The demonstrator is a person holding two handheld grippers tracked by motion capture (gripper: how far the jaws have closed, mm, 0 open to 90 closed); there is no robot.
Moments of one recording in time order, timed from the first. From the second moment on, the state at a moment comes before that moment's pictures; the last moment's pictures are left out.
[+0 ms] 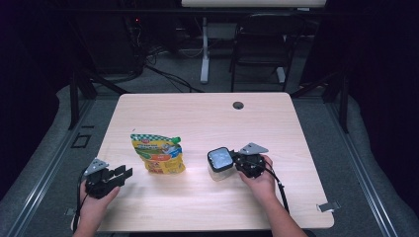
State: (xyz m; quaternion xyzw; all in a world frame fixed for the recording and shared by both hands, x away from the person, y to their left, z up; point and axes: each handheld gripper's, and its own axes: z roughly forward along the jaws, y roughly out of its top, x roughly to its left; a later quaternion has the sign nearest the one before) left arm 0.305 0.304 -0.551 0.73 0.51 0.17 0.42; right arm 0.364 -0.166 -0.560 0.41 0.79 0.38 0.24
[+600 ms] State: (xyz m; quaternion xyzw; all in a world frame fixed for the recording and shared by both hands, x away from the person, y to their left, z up) left arm 0.307 0.303 -0.551 0.73 0.51 0.17 0.43; right arm 0.358 -0.165 -0.558 0.41 0.79 0.38 0.24
